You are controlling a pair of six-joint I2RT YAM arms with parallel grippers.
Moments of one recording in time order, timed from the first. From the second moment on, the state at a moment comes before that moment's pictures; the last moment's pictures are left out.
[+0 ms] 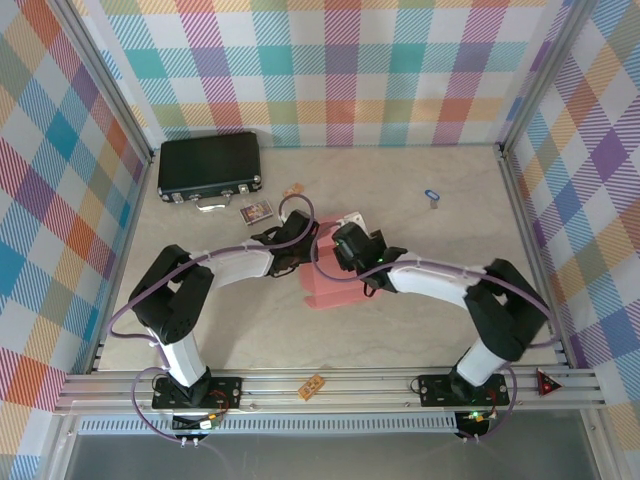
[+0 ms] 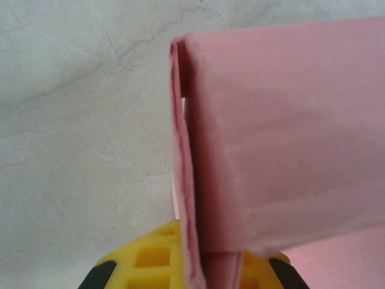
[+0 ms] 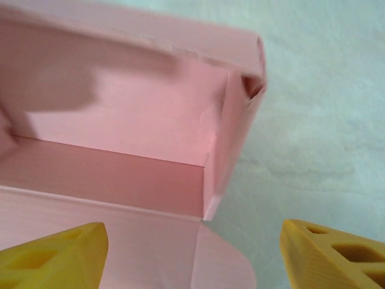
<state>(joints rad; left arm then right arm) -0.67 1.76 1.04 -0.20 -0.18 -0.68 0.81 1.58 0.94 -0.19 0.51 0.20</state>
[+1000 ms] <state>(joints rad) -0.67 1.63 1.04 -0.41 -0.04 -1.50 0.54 1.19 1.02 -0.69 0.18 0.31</state>
